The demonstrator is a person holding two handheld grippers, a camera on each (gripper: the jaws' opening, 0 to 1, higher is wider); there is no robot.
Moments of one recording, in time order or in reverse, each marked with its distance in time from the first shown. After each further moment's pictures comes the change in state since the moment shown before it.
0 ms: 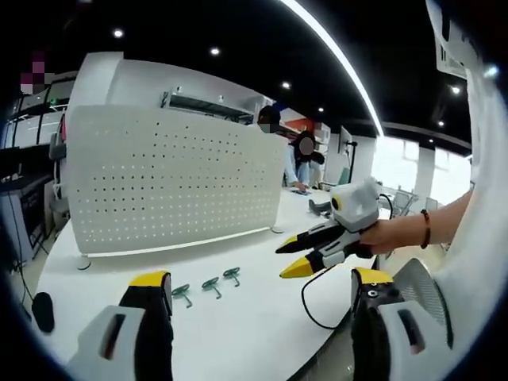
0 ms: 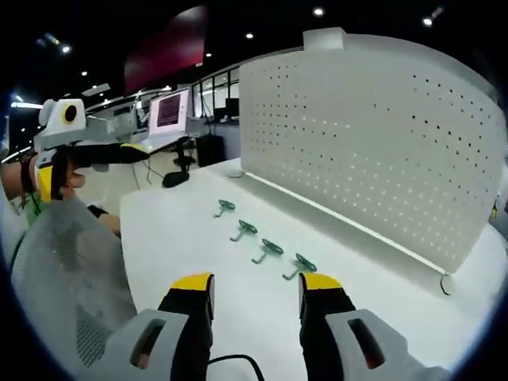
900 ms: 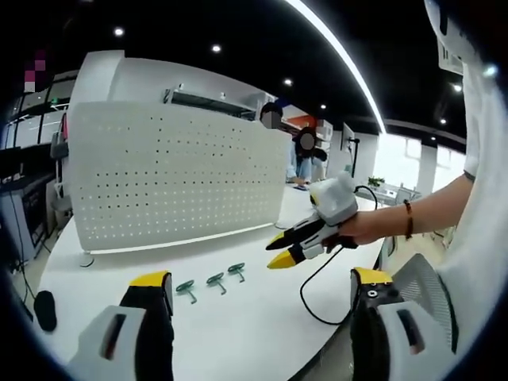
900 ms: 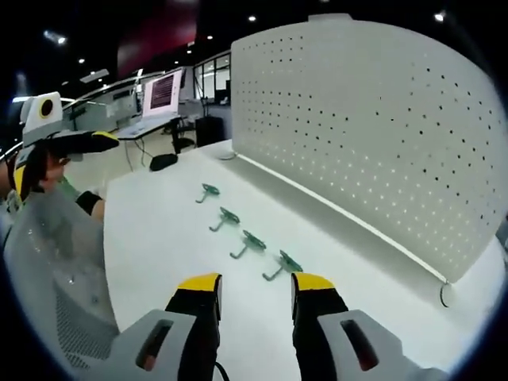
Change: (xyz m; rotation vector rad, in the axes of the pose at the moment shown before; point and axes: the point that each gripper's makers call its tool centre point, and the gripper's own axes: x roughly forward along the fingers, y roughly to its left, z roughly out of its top) left arm 0.000 0.008 -0.006 0.001 0.017 0.013; right arm 0.032 -0.030 -0.012 -0.028 0.117 0.000
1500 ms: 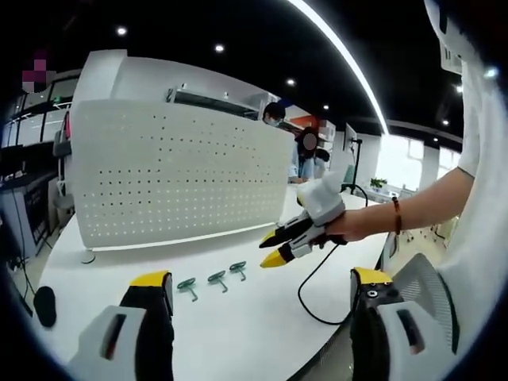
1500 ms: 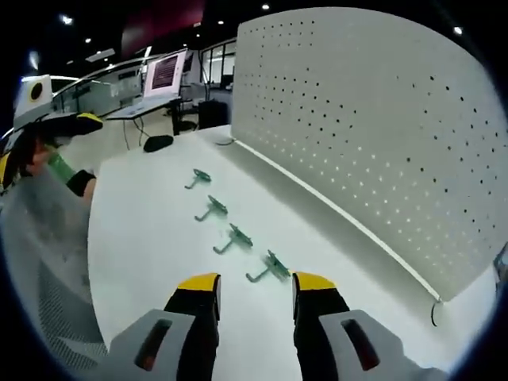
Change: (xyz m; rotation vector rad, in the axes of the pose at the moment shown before) left arm -0.003 0.002 -0.003 -0.011 -0.005 0.018; right arm 0.023 -0.015 -0.005 -0.090 0.075 -0.002
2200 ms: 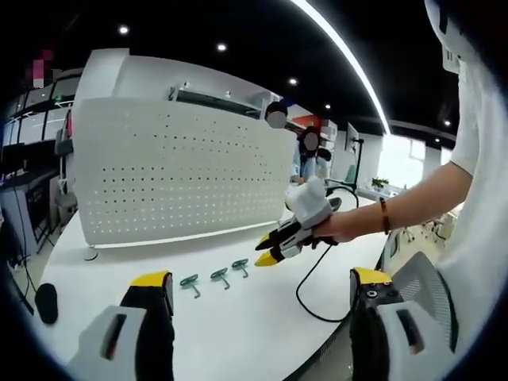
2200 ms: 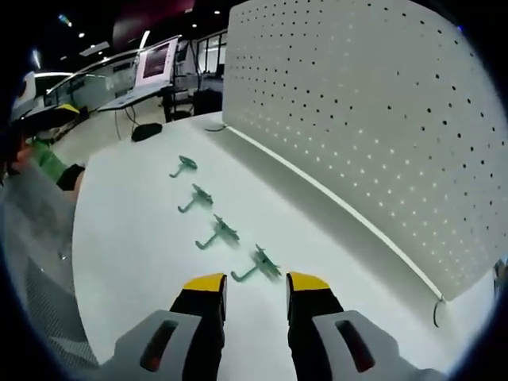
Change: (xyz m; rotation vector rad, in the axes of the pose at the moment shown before) left arm -0.005 0.004 -0.003 -0.005 0.009 0.006; right arm 0.023 -0.015 -0.010 0.015 0.058 -0.023
